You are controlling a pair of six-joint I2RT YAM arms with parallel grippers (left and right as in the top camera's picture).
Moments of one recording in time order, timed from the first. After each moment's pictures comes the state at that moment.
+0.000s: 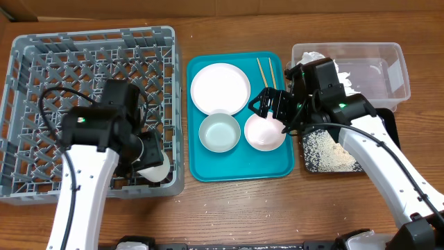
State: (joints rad) left arm -0.10 1.31 1.35 -1.55 0.05 -0.38; right arm 0.32 1.51 1.18 -0.66 -0.51 0.60
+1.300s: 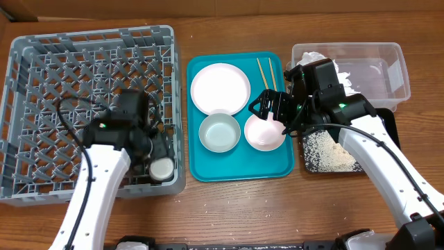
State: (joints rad) left arm -0.10 1.32 1.14 -1.18 0.02 -0.43; right arm 0.32 1.51 1.18 -0.68 -0.51 0.57
